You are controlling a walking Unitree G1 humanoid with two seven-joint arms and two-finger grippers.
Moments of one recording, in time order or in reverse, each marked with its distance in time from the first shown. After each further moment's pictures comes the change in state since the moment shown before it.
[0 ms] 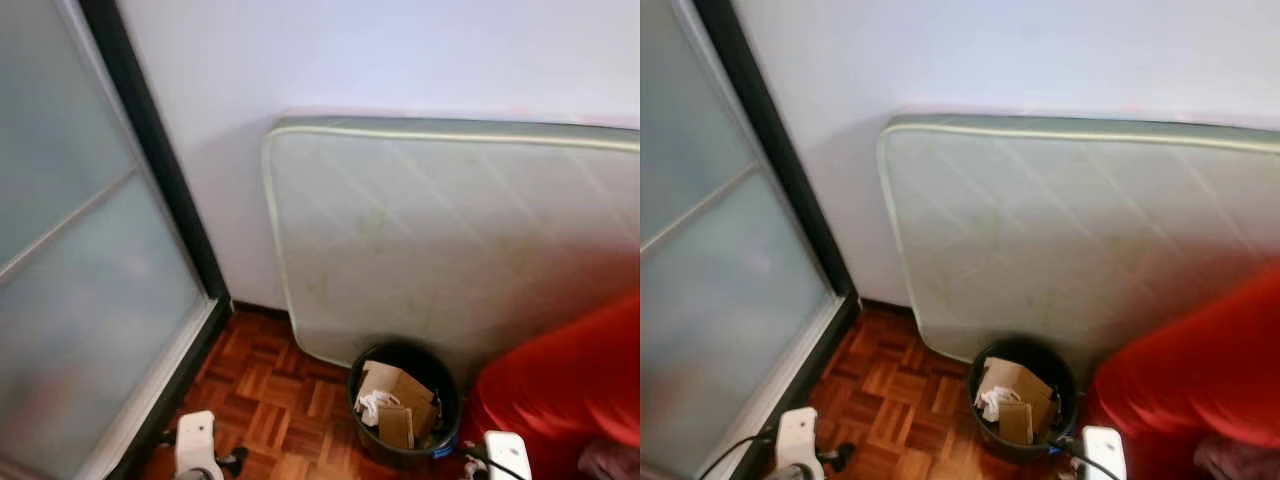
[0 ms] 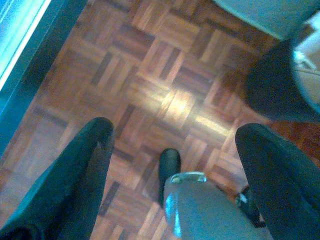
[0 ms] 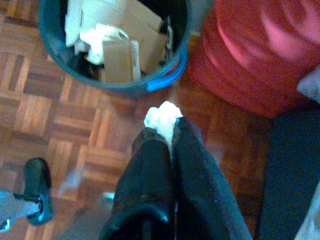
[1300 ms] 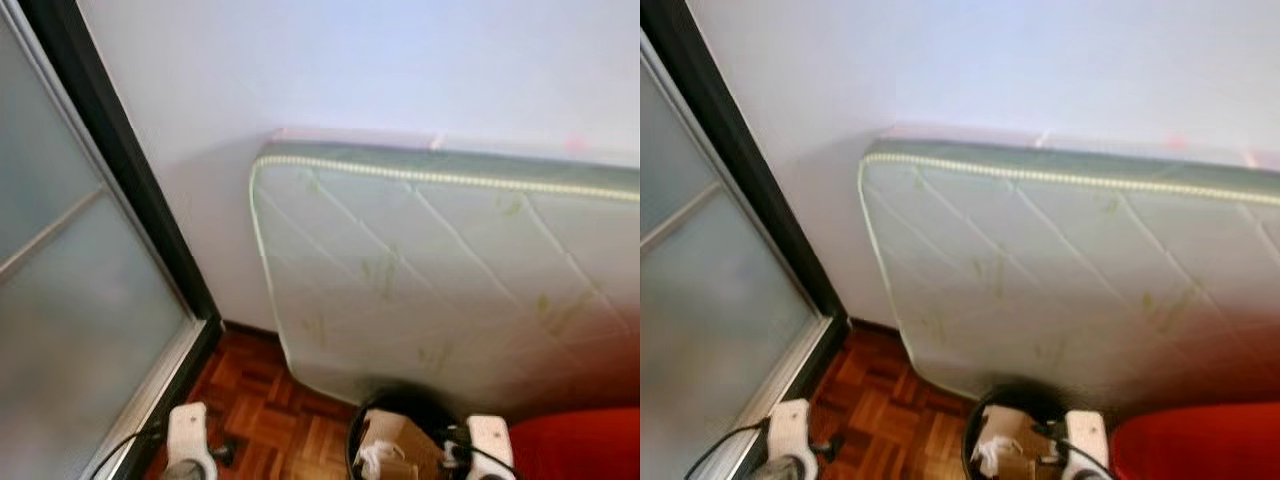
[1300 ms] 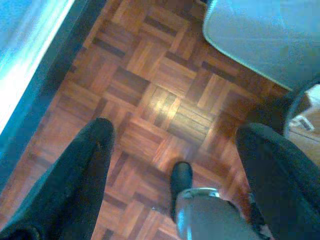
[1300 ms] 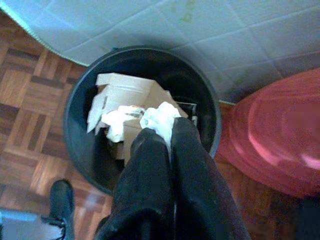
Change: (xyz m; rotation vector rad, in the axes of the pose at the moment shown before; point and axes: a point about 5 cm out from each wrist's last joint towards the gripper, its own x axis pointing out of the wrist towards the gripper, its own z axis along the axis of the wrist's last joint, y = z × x) left arm 0.001 -0.001 0.009 0.005 -0.031 -0.007; right arm 0.001 0.006 0.013 0.000 -0.101 0.050
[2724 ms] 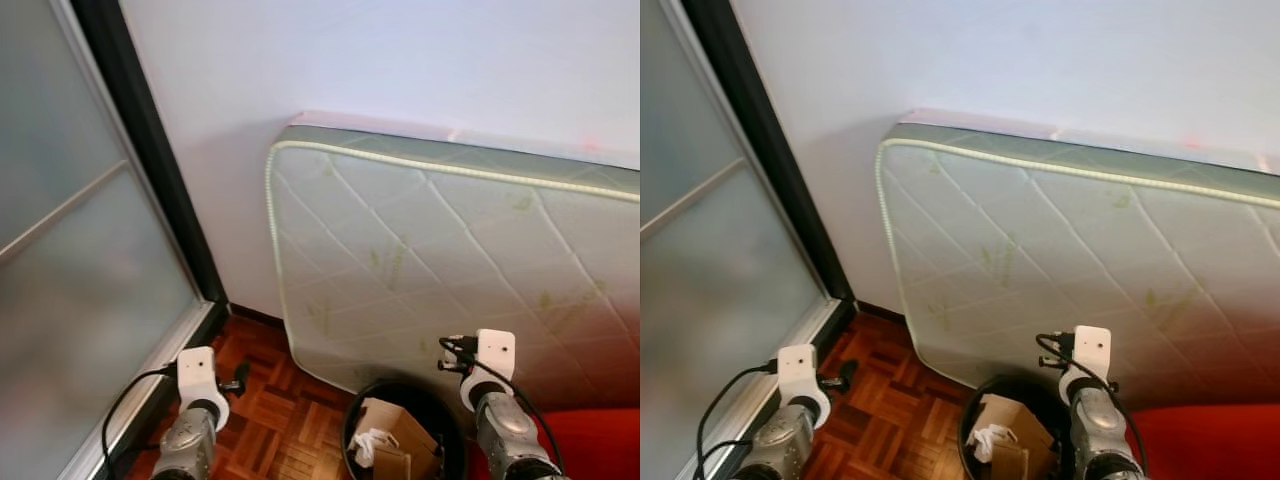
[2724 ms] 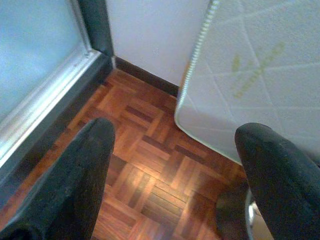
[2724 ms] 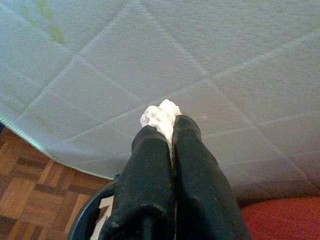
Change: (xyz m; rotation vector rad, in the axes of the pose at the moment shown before) left arm 0.001 -0.026 0.071 -0.020 -0.381 -0.074; right arm 0.013 0.010 0.118 0.076 -0.400 -0.040
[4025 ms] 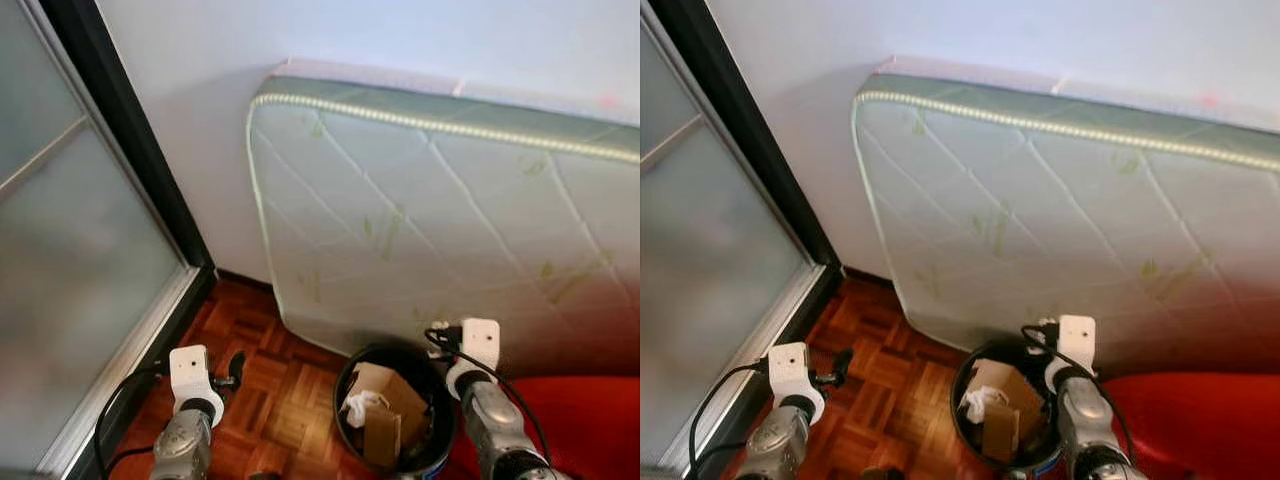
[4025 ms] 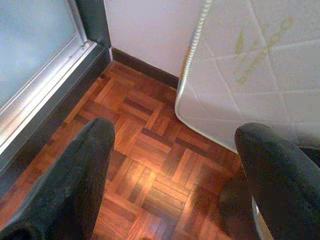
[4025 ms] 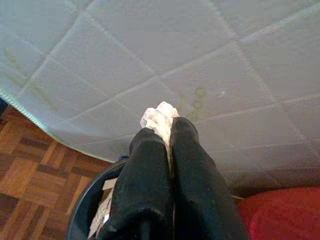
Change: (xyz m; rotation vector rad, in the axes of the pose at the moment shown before) left arm -0.006 0.006 0.008 0.007 -0.125 -0.005; right arm 0.005 0.025 0.012 -0.028 -0.062 0.095
